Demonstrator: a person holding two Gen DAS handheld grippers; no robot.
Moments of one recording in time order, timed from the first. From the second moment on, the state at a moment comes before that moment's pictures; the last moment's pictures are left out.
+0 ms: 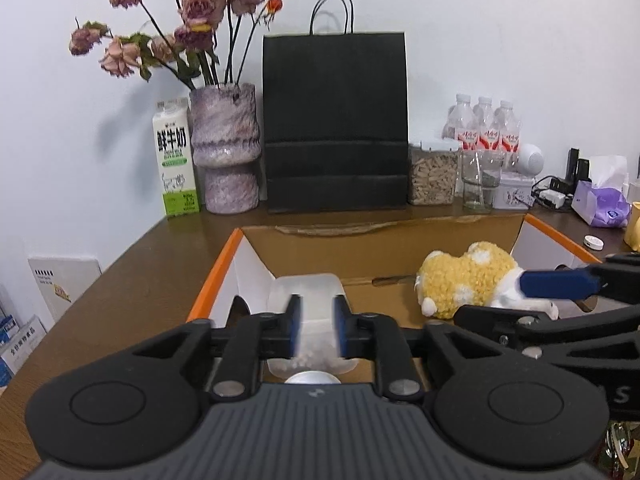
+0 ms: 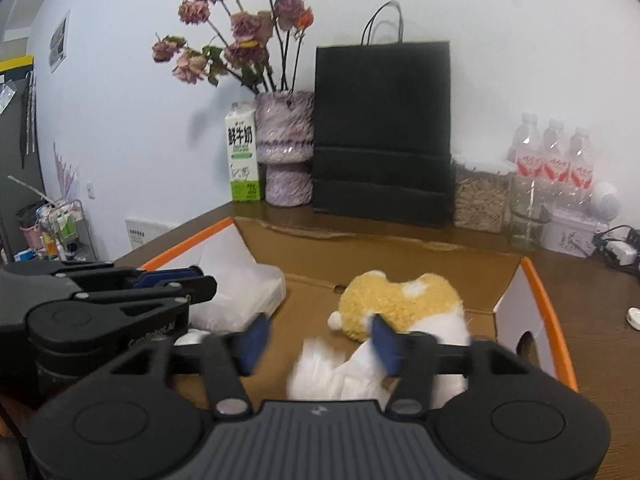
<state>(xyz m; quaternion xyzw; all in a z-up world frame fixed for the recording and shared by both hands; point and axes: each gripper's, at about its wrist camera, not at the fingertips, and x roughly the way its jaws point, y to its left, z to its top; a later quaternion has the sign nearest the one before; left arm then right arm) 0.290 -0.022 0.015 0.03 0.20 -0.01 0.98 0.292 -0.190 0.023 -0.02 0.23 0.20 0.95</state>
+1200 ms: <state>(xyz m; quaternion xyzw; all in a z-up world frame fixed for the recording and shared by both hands) 0.263 -0.022 0.033 0.04 0.12 0.05 0.99 0.266 -0.206 0.047 -0.03 0.18 0.17 0.97</state>
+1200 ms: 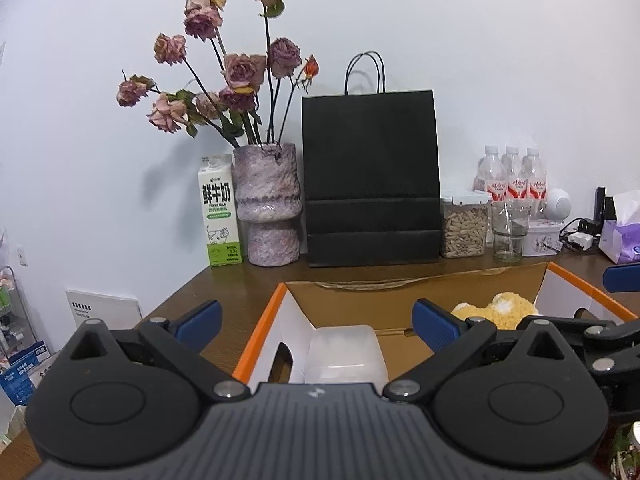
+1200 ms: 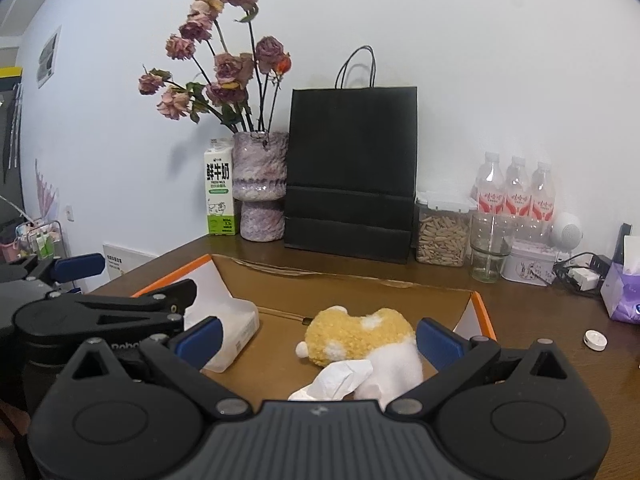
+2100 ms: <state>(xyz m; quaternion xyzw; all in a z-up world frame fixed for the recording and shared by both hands) 0.177 0.005 0.066 0.04 0.10 0.07 0.99 0.175 -0.252 0.060 -0.02 0.18 0.13 0.97</state>
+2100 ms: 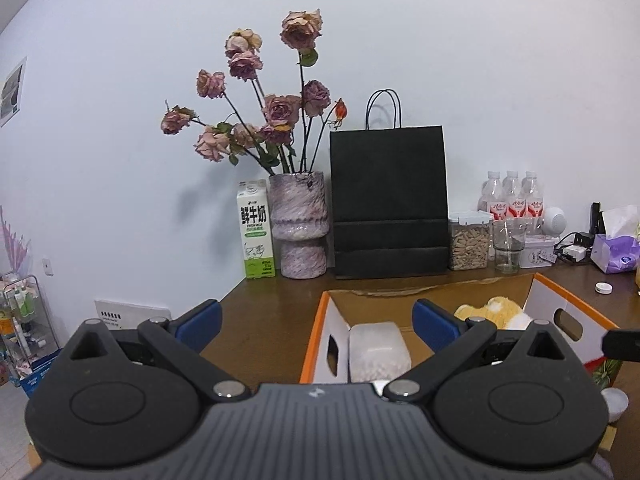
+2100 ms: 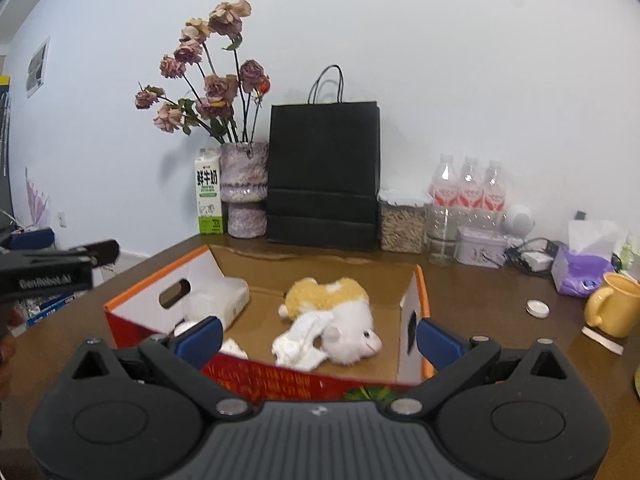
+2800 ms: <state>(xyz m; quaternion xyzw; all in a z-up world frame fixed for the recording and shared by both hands) 0.160 0.052 0.015 0.03 0.19 0.10 0.98 0.153 -0.292 -0.002 -0.01 0.26 0.08 0.96</state>
